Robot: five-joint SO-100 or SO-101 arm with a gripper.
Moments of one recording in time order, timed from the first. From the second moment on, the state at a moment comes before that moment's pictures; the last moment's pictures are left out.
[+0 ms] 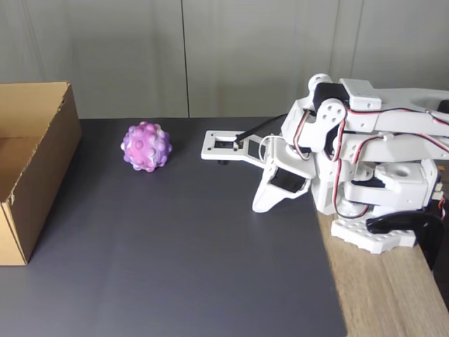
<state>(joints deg) 8.8 179.8 180.3 63.9 176.0</state>
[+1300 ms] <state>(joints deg) 20.4 179.1 177.4 58.5 184.7</state>
